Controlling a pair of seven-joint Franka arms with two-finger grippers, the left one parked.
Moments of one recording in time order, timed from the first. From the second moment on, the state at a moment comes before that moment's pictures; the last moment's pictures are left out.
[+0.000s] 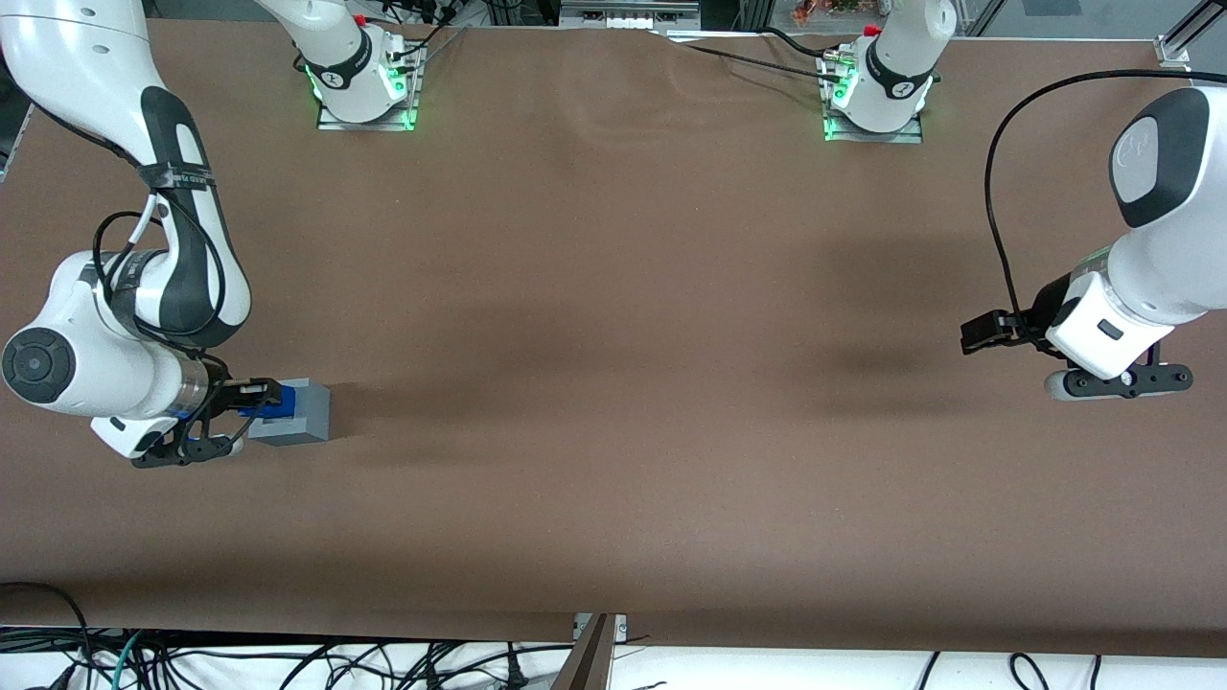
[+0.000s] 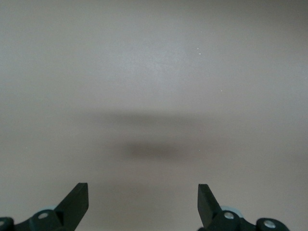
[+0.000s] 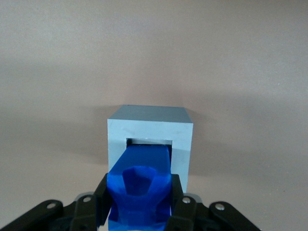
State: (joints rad) arm 0.06 0.60 -0.08 -1.51 0.04 2.00 -0.18
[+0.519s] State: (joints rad) arm 0.06 0.64 -0.07 -1.48 0.04 2.04 -0.18
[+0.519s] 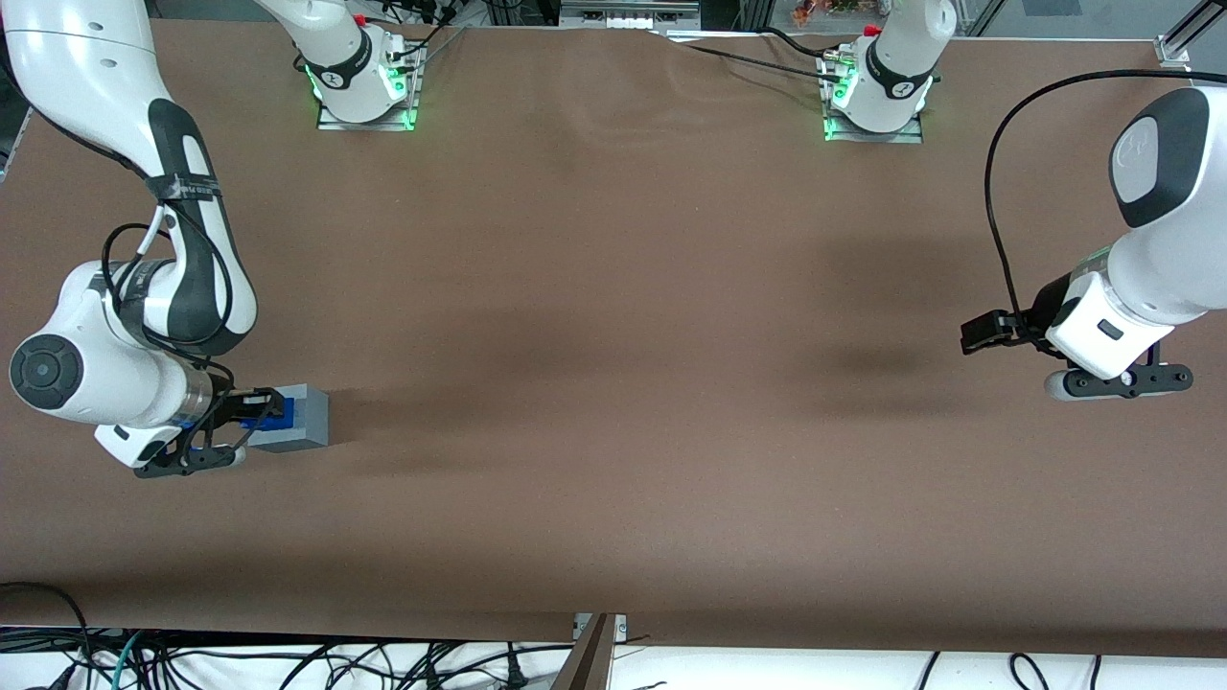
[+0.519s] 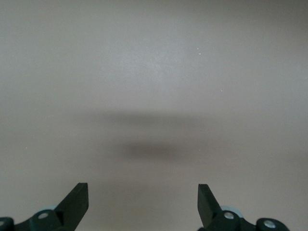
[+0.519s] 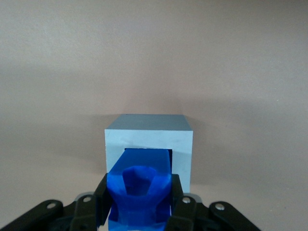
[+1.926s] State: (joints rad) arm 0.07 0.15 -0.07 -1.56 0.05 1.69 -0.12
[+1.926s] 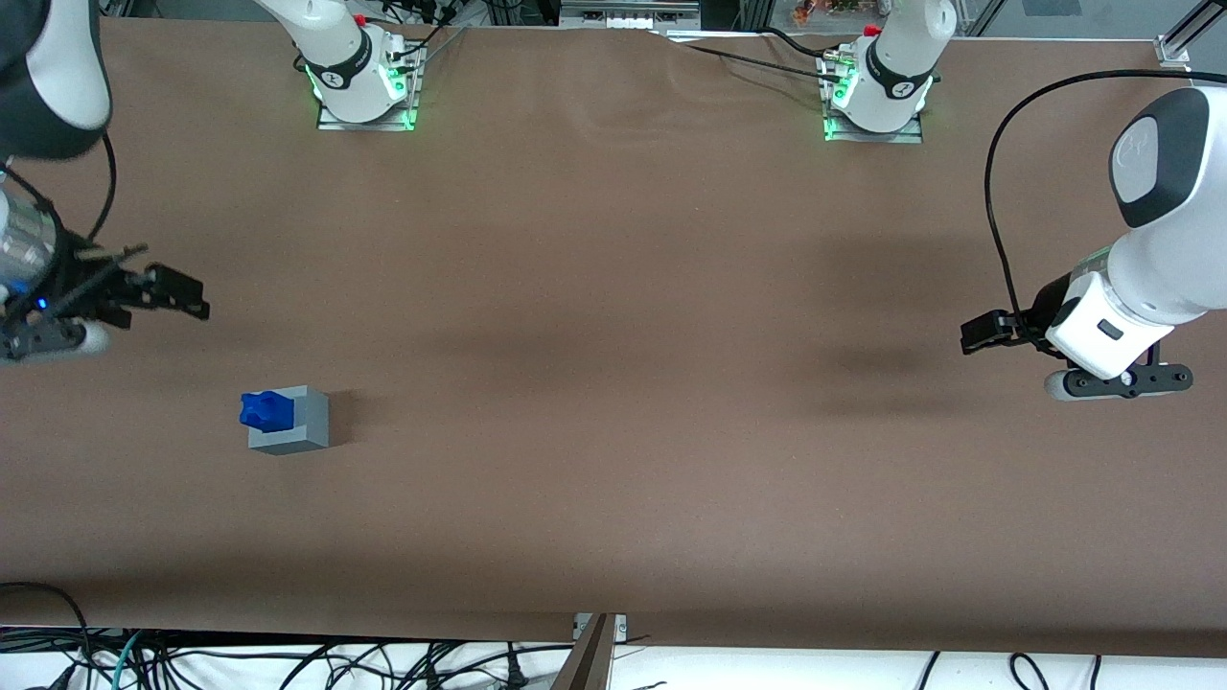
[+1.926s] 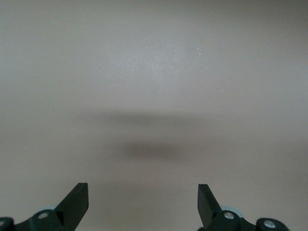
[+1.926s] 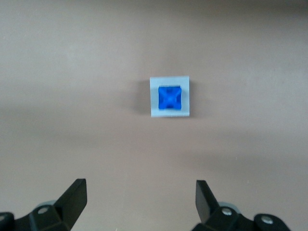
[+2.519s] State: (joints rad) arm 0.07 0.04 -0.07 -1.69 0.05 1.68 -0.12
